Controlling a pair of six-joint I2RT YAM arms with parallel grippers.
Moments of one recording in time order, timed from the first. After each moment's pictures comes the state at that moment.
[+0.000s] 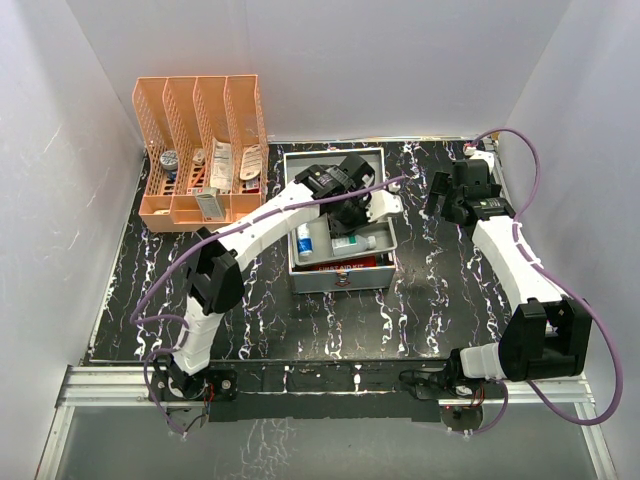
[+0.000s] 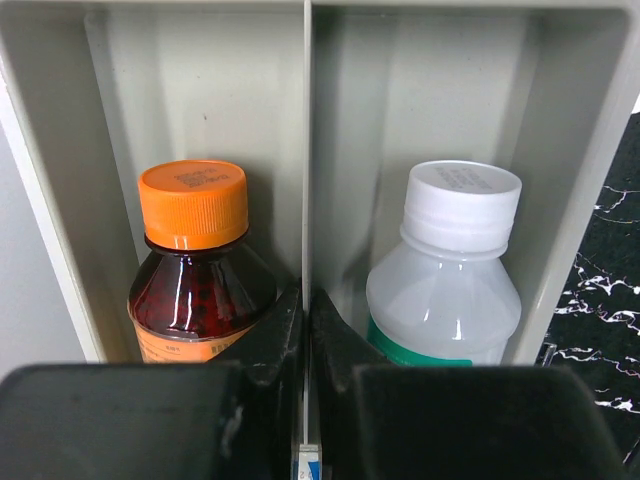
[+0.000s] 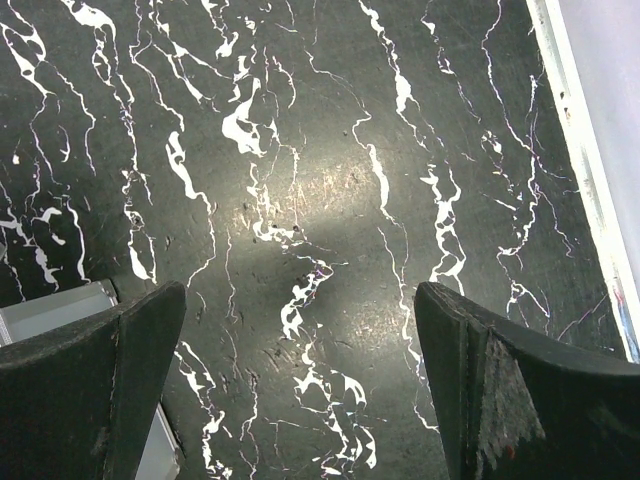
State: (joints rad) left arm -0.83 2.09 2.05 -1.03 0.16 0.59; right arm 0.07 1.35 1.11 -0.53 0.29 0.26
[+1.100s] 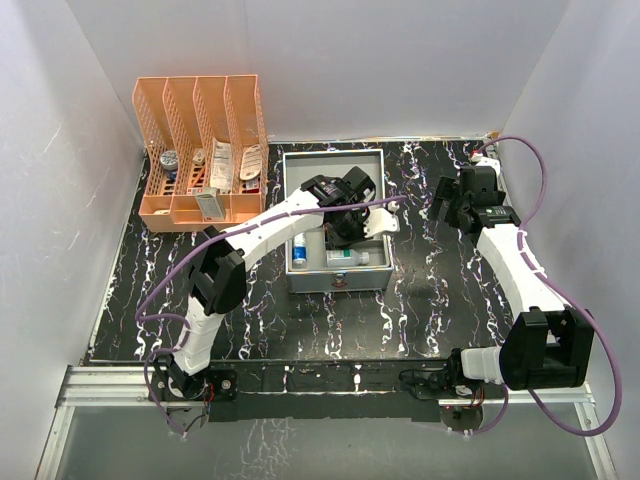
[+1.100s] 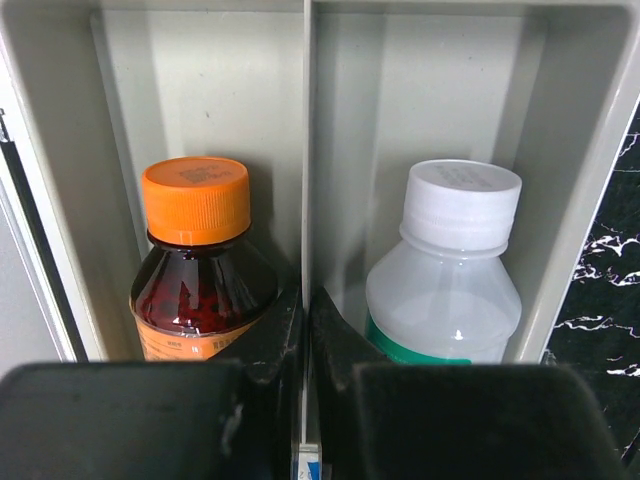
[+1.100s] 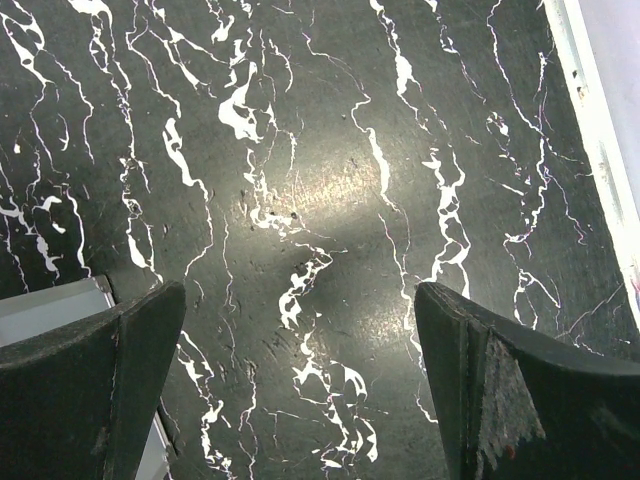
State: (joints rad) left arm -0.85 2.11 1.96 -1.04 0.17 0.67; right arm 0.02 1.30 1.05 -0.50 0.23 0.26
